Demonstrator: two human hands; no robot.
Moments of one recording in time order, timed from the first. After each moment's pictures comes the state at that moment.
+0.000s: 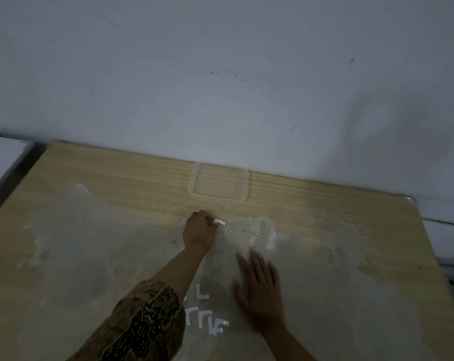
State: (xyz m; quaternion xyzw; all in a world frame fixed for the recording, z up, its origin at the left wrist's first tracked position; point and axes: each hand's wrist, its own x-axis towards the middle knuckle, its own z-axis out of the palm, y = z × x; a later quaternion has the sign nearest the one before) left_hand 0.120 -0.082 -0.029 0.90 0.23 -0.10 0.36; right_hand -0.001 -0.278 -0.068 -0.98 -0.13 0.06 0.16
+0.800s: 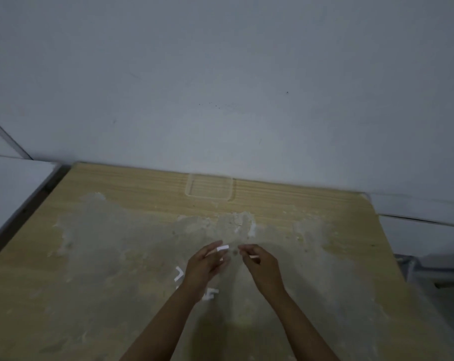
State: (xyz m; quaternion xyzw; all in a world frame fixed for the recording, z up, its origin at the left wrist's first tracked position) left_hand -0.047 -0.138 0.065 0.51 0.25 -0.11 0.82; right_hand -0.030 -0.301 0.057 -0.83 0.03 0.08 0.55
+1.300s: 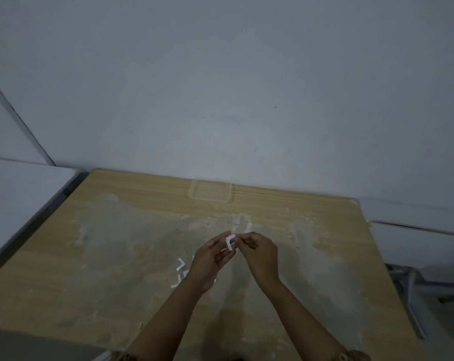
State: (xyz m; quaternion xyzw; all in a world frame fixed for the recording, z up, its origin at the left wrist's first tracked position) left_hand -0.088 -0.171 0.120 0.44 0.18 -0.10 0.88; right_hand -0.069 -0.305 0.120 -0.81 0.01 -0.01 0.58
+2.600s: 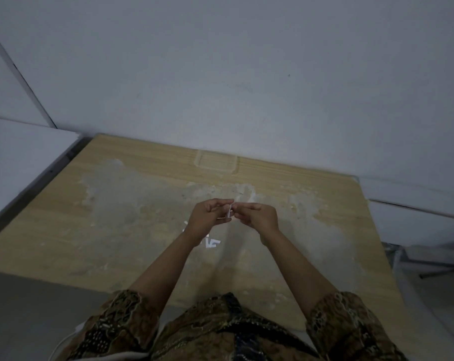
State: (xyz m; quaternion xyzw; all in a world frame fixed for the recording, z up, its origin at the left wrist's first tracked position) left_hand -0.101 -0.139 0.121 0.62 0.08 -0.06 0.78; right_hand -0.079 -0.285 0.139 -0.68 0.16 0.14 0.70
